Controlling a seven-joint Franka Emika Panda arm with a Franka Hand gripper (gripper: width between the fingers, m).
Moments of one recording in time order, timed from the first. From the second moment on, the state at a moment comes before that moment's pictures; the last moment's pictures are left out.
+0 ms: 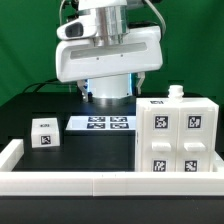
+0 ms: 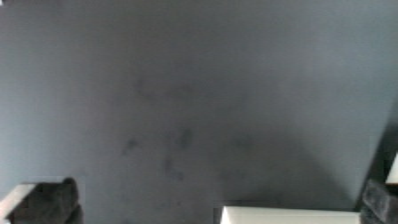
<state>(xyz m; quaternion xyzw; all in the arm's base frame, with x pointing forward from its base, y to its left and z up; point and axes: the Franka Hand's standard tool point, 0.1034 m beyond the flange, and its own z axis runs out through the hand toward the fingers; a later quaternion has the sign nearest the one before) 0.492 -0.019 0.110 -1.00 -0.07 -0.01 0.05</state>
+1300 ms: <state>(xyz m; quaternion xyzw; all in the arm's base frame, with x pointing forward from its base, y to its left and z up) 0.452 -0.151 0.077 -0.99 -0.12 -0.02 0.03</state>
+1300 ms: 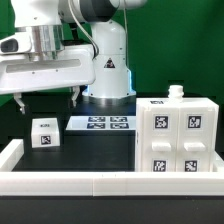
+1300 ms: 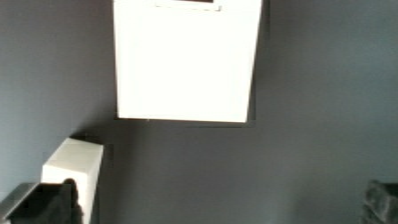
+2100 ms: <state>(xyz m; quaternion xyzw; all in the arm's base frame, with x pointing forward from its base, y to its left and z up) 0.411 -0.170 0.025 -0.99 -0.12 0.01 0.03</state>
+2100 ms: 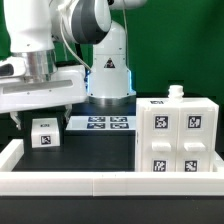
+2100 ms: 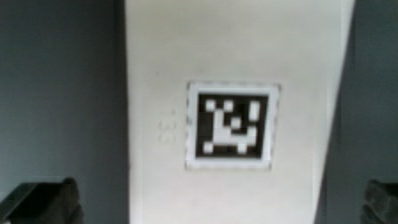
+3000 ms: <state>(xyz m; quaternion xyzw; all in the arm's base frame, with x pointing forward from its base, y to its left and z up) 0.396 -0.171 0.006 -0.99 -0.12 0.01 0.02</state>
